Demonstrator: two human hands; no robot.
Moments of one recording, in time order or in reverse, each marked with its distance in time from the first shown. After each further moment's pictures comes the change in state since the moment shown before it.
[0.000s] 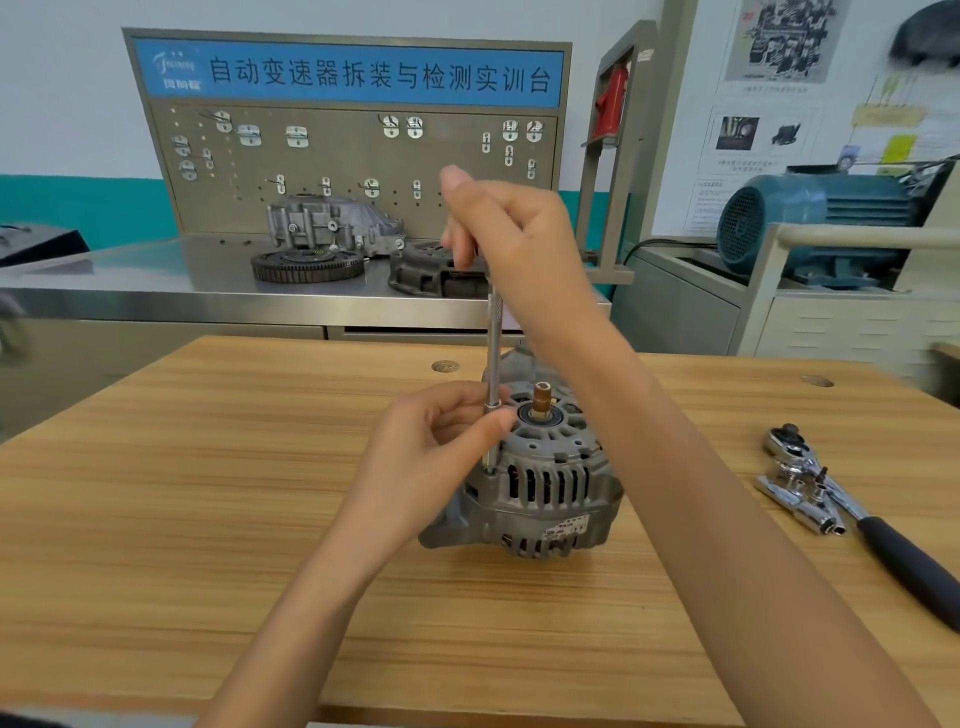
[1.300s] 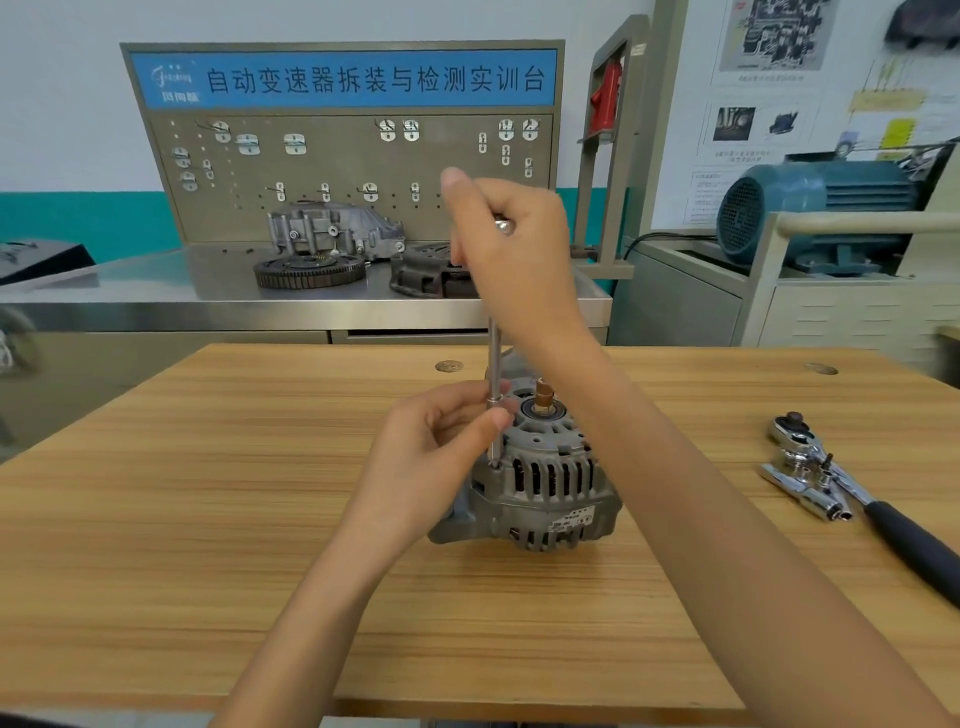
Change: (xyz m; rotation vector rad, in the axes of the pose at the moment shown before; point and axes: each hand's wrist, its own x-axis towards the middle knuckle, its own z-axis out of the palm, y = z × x) left_hand -0.005 0.004 -0.001 -0.091 -0.018 0.002; right_hand -0.002 0.001 0.010 -0.115 0.208 -0.093
